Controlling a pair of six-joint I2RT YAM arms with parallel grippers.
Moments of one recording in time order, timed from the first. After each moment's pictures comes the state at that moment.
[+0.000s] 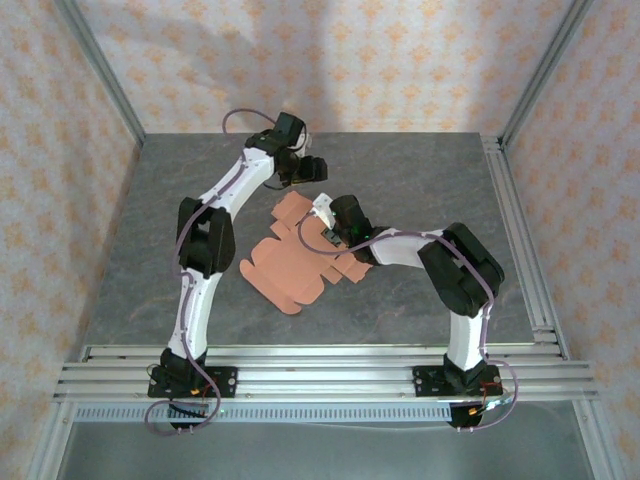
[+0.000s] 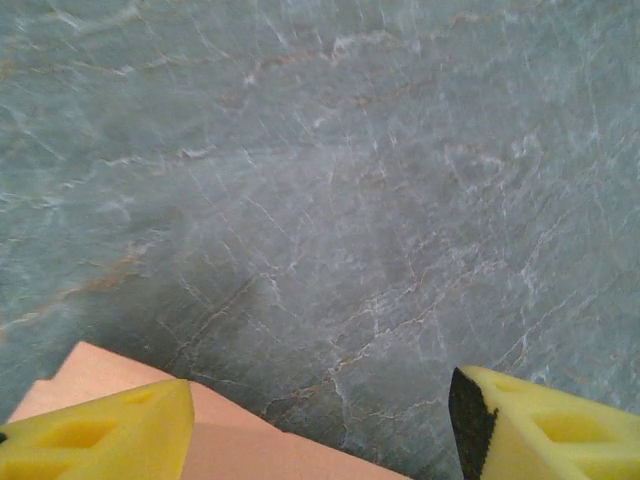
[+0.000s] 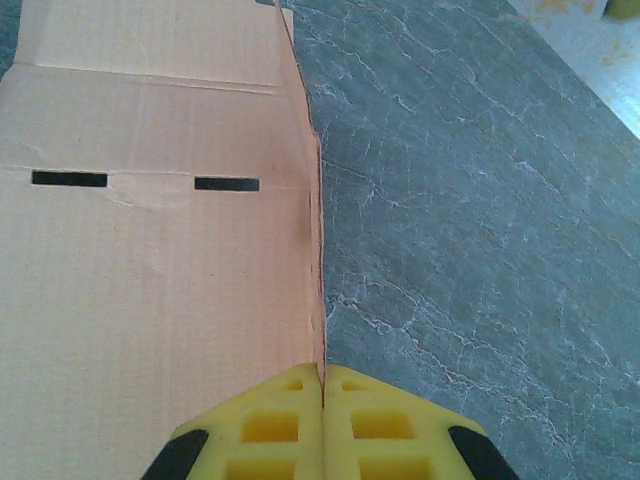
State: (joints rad) left arm -0.32 2.33 2.18 -0.88 0.27 -0.41; right arm 0.67 1.90 1.05 0.22 0.19 -0.38
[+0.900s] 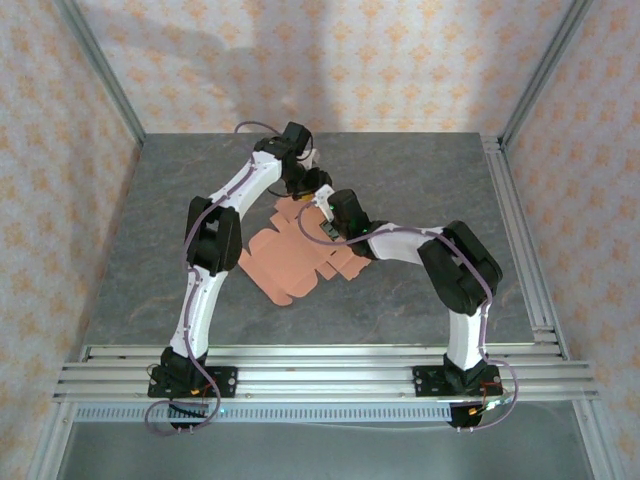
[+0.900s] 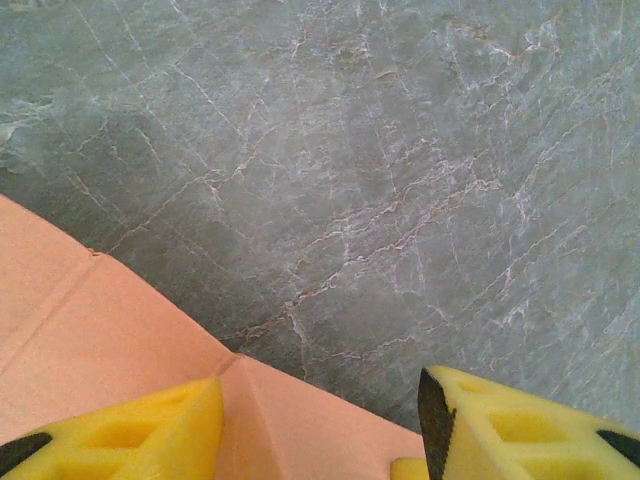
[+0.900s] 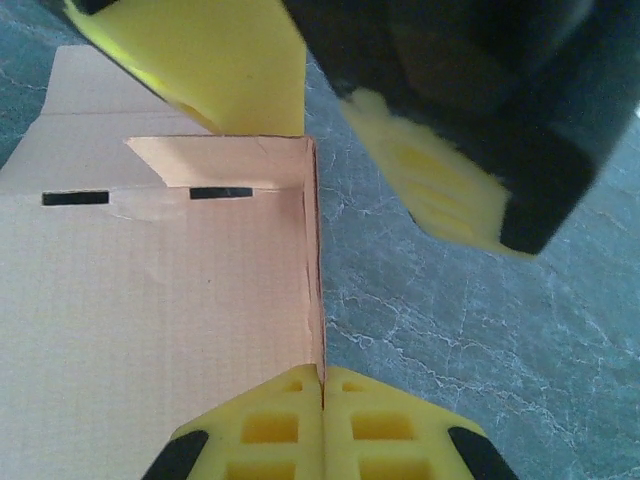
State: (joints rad) left arm -0.35 2.38 2.20 -0.97 0.39 -0.47; right arm 0.66 1.91 1.12 0.15 0.22 -0.24
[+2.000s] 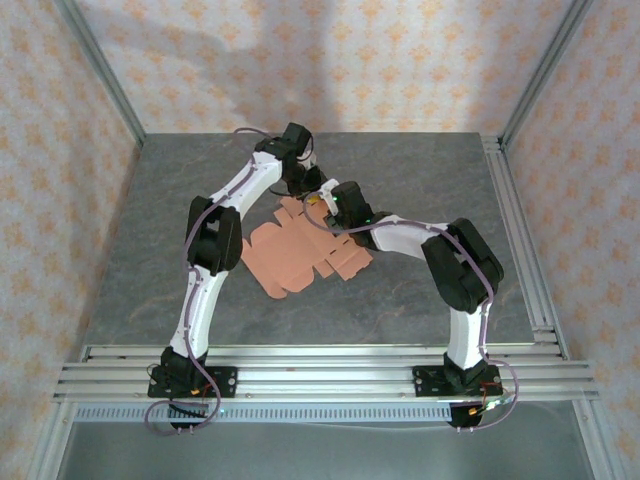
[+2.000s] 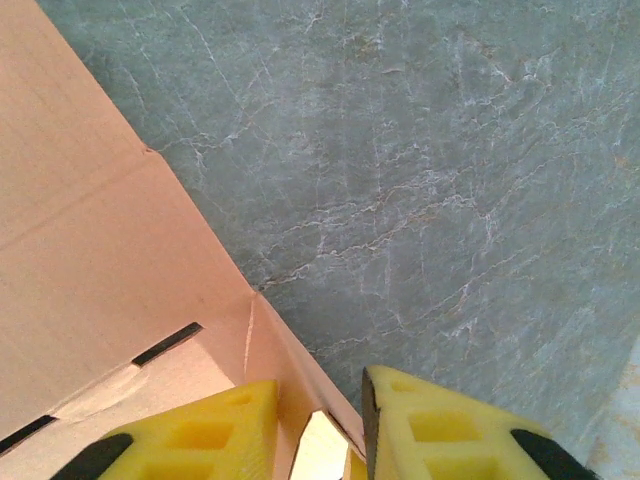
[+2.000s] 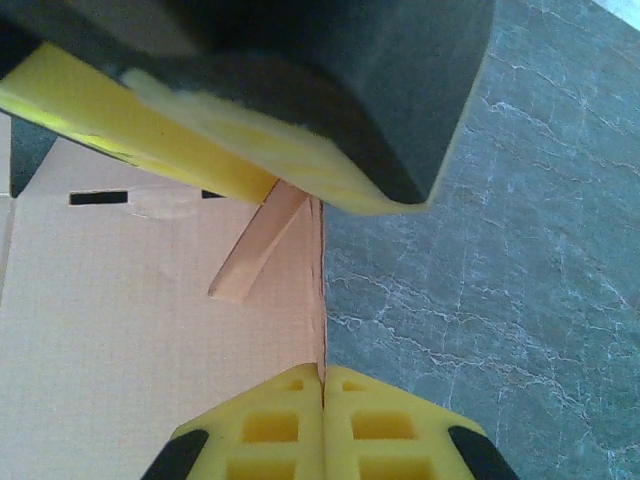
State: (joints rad) left arm -0.35 2.39 2.20 -0.96 0.44 -0.67; right arm 0.62 1.92 1.18 0.03 0.16 -0.16
